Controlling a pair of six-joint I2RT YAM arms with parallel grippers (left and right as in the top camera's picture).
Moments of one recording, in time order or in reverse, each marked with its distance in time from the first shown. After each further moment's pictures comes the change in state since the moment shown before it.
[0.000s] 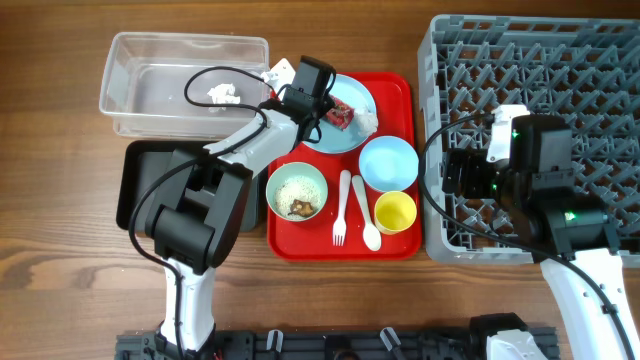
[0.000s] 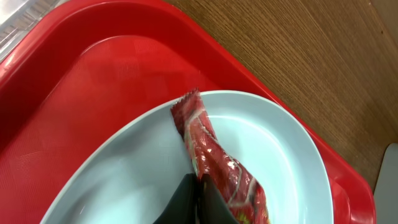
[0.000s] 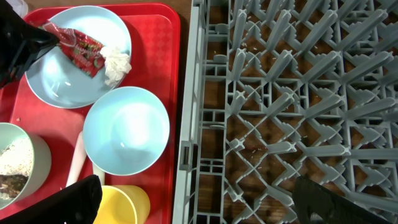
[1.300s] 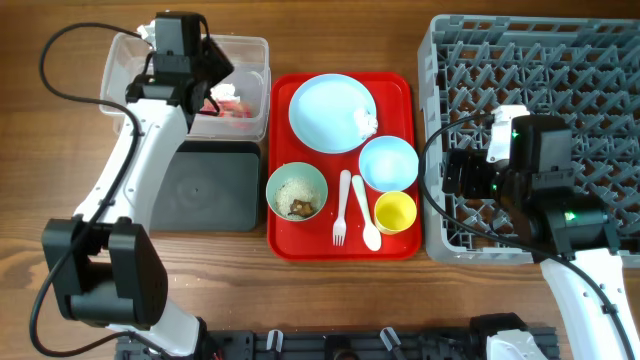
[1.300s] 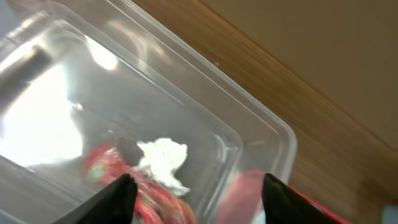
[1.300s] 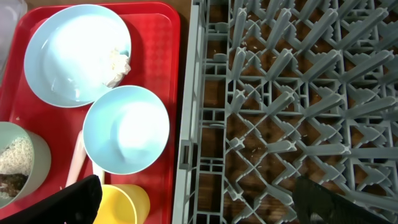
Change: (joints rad) left arm 0.370 -0.376 -0.002 -0.272 0.062 0.416; right arm 0.000 0.000 0.000 -0.003 0.000 0.000
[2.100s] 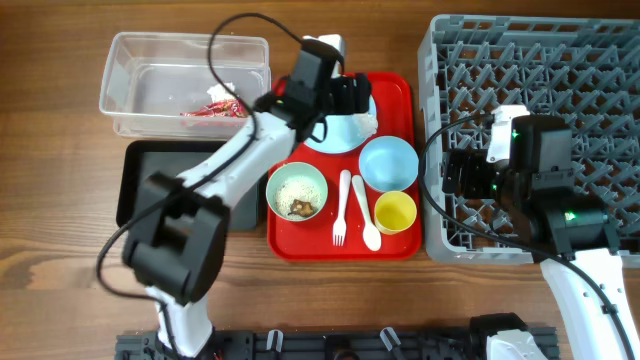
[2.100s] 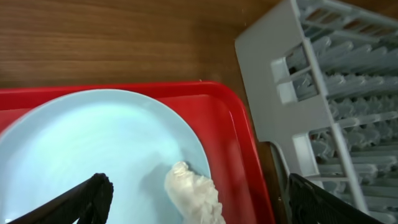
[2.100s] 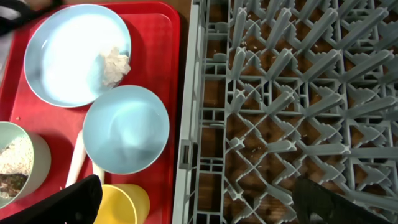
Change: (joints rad) left arm -0.421 0.202 0.000 0.295 0.235 0.166; right arm 0.000 0.000 0.000 -0.001 0.000 0.000
